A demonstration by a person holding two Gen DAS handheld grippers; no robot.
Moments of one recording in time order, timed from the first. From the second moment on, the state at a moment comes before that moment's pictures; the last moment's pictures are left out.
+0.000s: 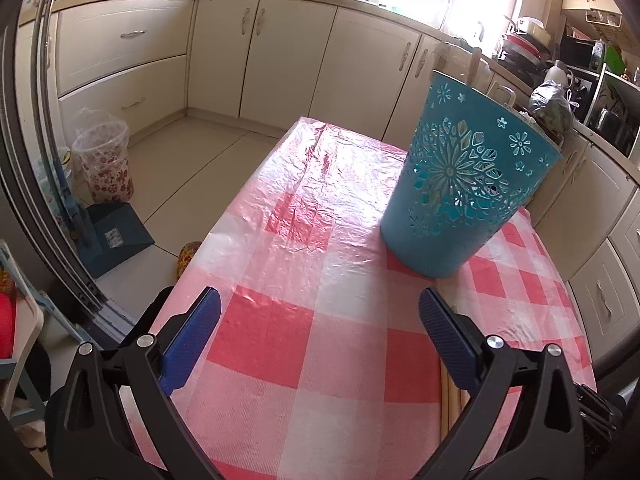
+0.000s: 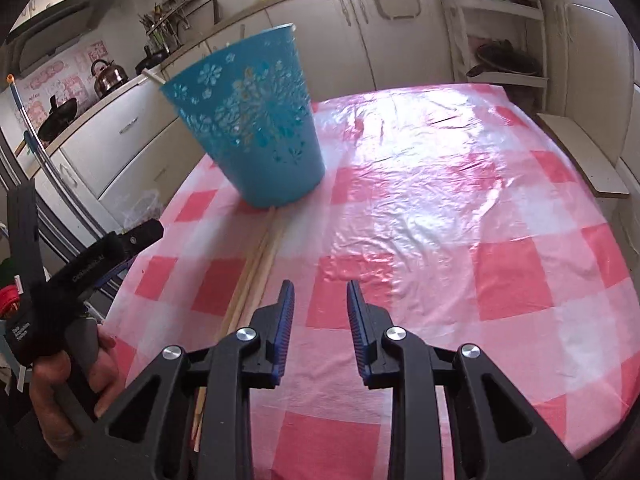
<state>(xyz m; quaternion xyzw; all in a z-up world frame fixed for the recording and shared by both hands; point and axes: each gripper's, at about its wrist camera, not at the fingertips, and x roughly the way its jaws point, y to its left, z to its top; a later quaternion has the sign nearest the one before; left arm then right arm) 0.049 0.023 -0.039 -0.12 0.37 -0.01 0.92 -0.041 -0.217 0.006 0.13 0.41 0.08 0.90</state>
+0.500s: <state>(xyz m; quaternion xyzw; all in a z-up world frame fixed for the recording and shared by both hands) 0.047 0.010 -0.039 -0.08 0.39 -0.02 0.92 -0.008 -0.177 -0.014 0.01 0.45 0.09 0.89</state>
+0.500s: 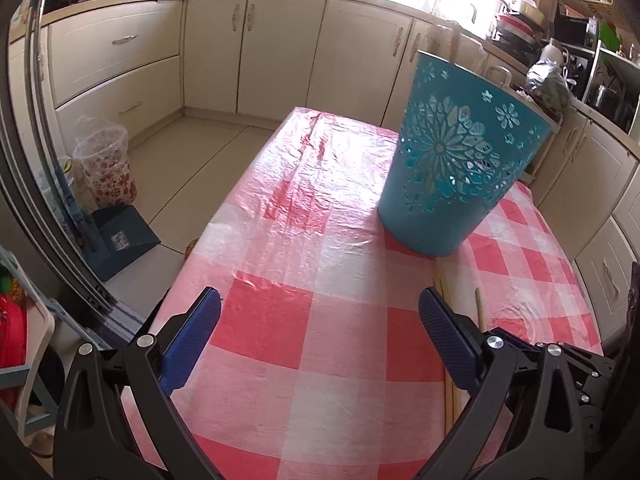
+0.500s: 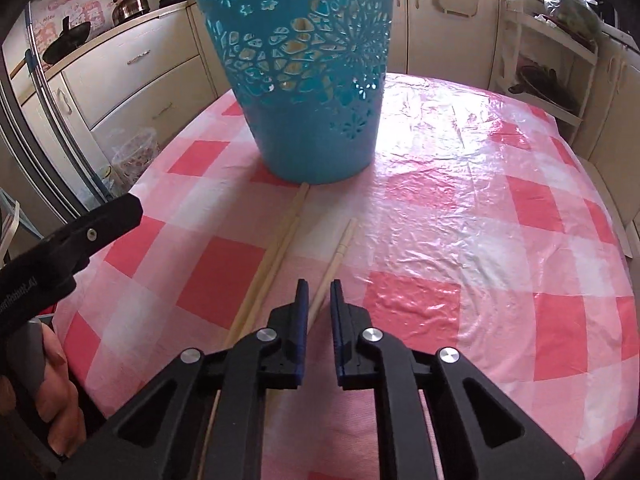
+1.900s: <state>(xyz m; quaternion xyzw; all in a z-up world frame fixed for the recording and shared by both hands) 0.084 -0.081 -0.065 0.08 0.47 0.01 0.88 -0.017 -0.245 -0.018 0.10 0.44 0.12 0.88</state>
